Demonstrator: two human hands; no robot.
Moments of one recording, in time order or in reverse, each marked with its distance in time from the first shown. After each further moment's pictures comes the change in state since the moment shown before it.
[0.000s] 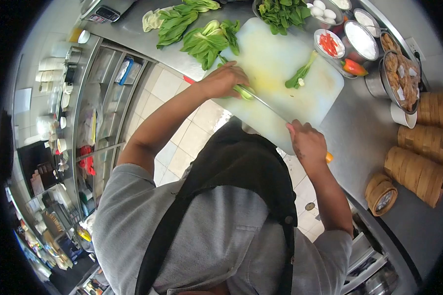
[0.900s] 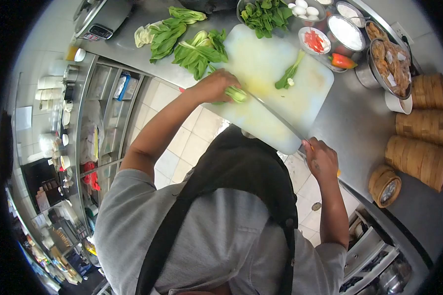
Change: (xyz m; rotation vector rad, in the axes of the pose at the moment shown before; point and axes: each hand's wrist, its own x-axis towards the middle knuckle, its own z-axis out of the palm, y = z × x) left_hand 0.007 -0.002 -0.007 -0.065 -0.040 -0.048; right_hand -0.063 0.038 -0.009 0.211 -0.045 0.269
